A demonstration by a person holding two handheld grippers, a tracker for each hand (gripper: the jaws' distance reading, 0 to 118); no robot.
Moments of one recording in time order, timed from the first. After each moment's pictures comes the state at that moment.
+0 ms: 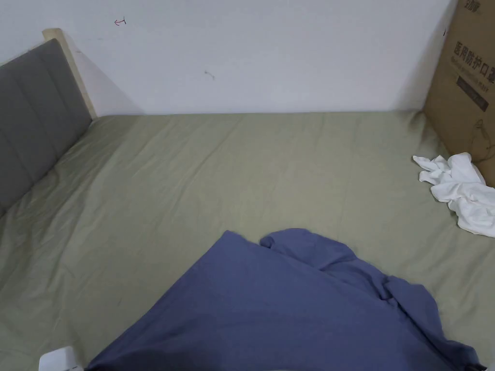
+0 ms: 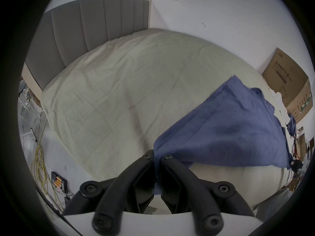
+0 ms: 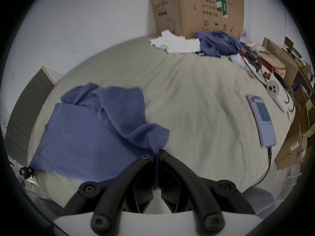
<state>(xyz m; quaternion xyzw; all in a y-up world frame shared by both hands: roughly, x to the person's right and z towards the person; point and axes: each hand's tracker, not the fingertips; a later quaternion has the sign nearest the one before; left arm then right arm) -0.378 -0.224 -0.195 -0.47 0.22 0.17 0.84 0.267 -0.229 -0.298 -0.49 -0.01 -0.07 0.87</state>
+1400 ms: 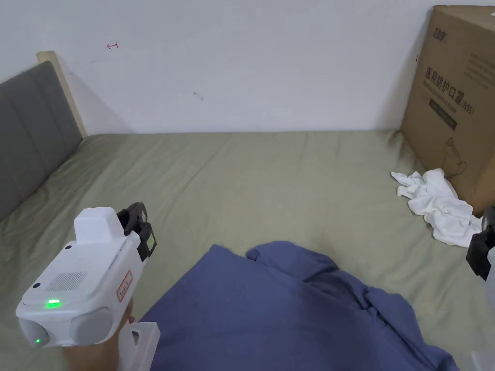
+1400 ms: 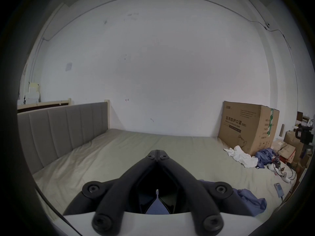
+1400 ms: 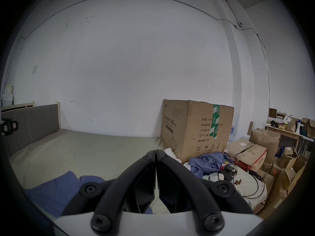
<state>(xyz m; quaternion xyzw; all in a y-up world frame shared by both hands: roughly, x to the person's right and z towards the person) -0.245 -0.007 -0.253 -0.07 0.09 0.05 0.99 0.203 -0.001 -0.267 -0.06 -0.03 0.06 1.00</state>
